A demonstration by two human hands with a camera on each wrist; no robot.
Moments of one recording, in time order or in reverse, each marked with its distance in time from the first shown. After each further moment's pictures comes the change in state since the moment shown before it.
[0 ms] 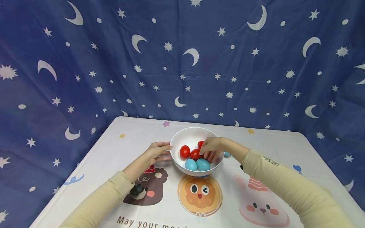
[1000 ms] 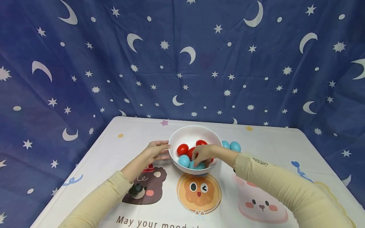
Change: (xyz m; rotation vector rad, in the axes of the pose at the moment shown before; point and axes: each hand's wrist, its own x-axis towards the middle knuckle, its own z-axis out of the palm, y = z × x) left_hand 0.002 0.001 0.001 0.015 0.012 -0.013; right_hand 0.002 -0.004 0.038 -0.207 0.015 -0.067
